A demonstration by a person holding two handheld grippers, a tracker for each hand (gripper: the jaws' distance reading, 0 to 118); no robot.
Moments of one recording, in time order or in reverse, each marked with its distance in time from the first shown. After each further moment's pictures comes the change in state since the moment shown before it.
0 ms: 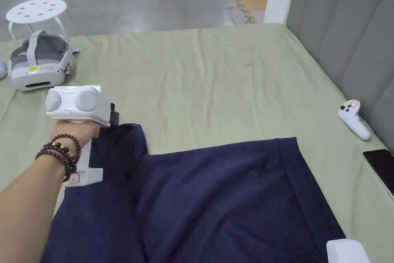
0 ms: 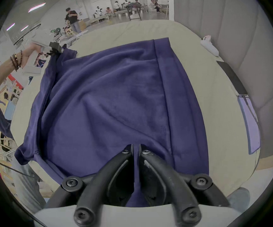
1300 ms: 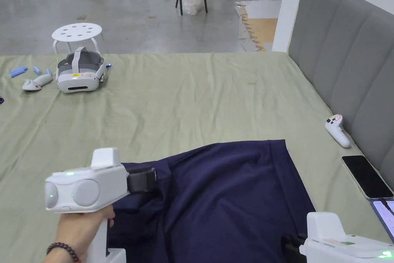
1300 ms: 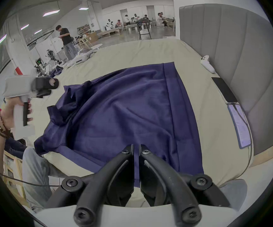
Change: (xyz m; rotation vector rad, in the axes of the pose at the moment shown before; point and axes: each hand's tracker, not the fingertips) left arm 0.030 -0.222 0.212 0.211 -0.193 0.114; right arm -0.021 -0.027 0.078 0.143 0.080 0.042
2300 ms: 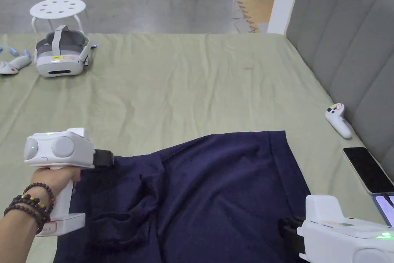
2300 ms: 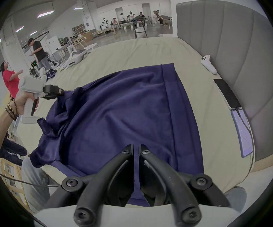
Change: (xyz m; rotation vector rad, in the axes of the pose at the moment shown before) left arm -0.120 0.044 -0.180 -0.290 0.174 -0.007; right arm 0.010 0.034 -0.039 -0.026 -0.037 -0.041
